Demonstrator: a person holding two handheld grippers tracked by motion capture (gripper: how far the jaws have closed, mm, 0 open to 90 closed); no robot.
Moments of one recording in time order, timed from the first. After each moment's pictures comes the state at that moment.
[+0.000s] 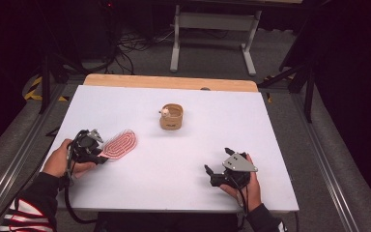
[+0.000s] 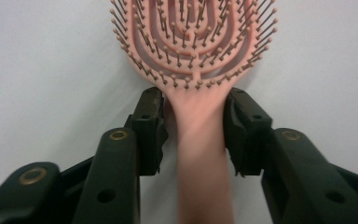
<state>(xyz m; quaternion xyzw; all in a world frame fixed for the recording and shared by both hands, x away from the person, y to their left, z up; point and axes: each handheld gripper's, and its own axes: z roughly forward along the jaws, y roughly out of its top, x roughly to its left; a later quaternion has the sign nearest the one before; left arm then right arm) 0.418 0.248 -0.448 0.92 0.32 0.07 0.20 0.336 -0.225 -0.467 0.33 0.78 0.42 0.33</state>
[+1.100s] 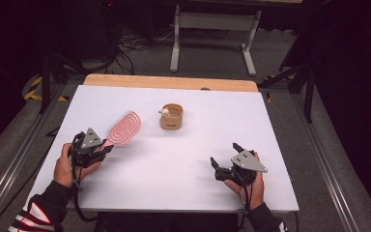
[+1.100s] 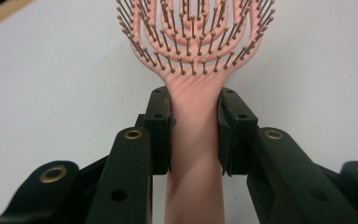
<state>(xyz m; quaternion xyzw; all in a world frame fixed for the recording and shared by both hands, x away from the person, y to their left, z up) 0.382 0.232 -0.435 0.84 0.34 0.25 0.34 0.336 -0.237 -0.454 0.36 0.73 0.46 0.36</state>
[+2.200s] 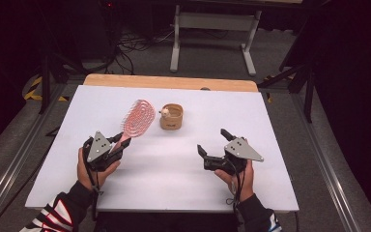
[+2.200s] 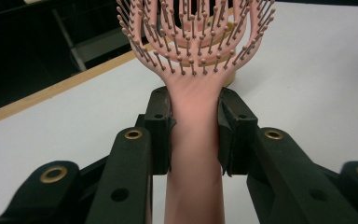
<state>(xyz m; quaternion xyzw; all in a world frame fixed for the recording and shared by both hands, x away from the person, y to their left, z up) 0.364 0.185 -0.437 0.75 0.30 0.30 0.50 0.348 -0.200 -0.412 0.33 0.69 0.54 0.34</state>
